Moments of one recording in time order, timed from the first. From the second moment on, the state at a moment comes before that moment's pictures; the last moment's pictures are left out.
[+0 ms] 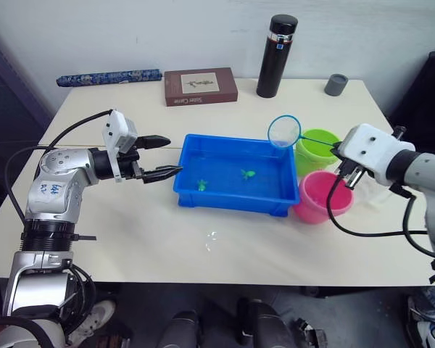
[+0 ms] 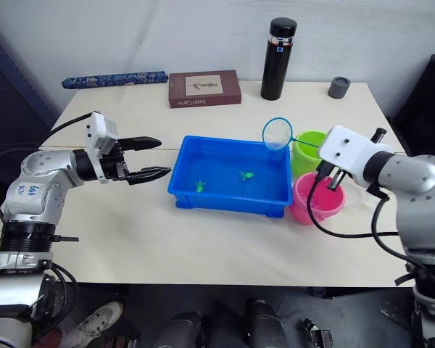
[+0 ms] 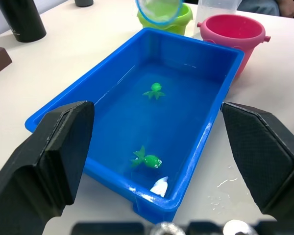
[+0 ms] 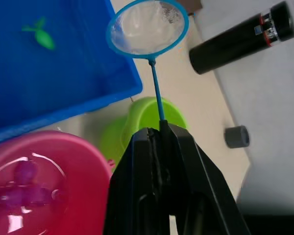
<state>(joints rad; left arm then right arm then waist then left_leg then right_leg) -0.70 0.68 0.06 0.25 -0.38 0.34 -1.08 -0.49 -0.94 -0.10 -0.33 -0.10 0.58 1.02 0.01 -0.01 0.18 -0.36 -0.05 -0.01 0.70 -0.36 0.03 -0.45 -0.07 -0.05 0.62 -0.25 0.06</state>
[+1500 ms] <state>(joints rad) -0.53 0.72 0.12 0.01 -0.45 0.47 -1.03 -0.63 -0.70 0.26 -0.42 -0.16 1.14 1.08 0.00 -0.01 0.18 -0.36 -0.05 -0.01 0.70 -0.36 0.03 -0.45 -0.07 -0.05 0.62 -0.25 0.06</state>
